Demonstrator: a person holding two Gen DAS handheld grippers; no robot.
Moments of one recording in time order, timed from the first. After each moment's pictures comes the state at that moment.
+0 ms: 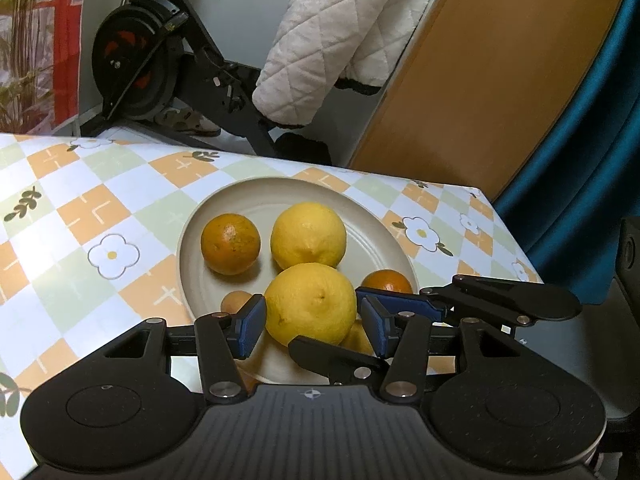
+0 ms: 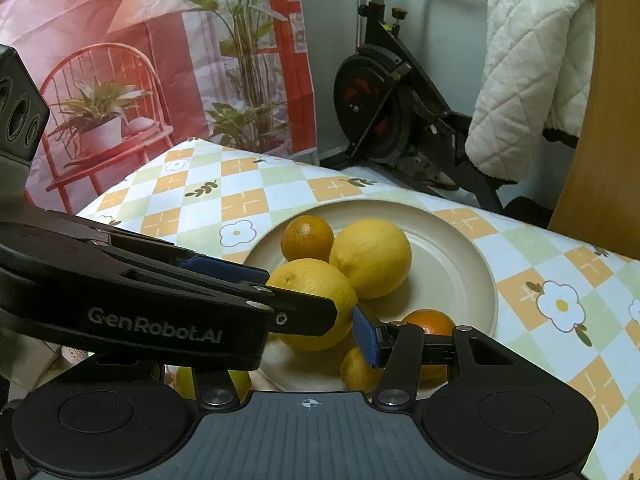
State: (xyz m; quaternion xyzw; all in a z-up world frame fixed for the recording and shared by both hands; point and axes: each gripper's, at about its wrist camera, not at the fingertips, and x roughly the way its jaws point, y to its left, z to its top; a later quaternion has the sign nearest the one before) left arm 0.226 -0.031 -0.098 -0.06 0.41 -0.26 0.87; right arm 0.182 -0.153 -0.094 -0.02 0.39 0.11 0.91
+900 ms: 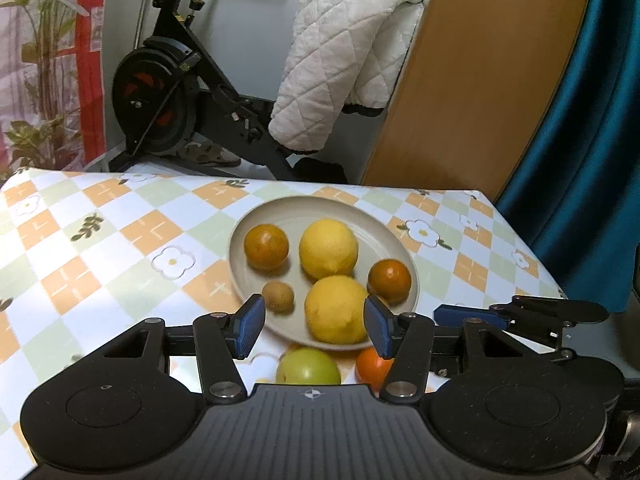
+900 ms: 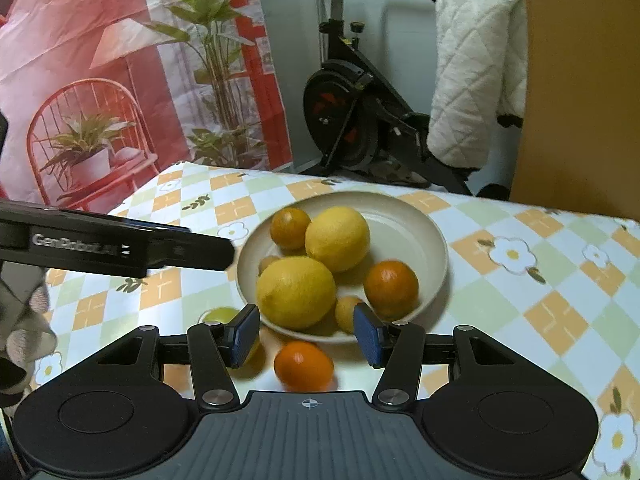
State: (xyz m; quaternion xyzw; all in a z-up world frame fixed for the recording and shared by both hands) left arm 0.168 -0.004 -0.062 -0.02 0.37 -0.23 0.90; right arm 0.106 -0.173 -0.073 0.03 0.37 0.06 0.93
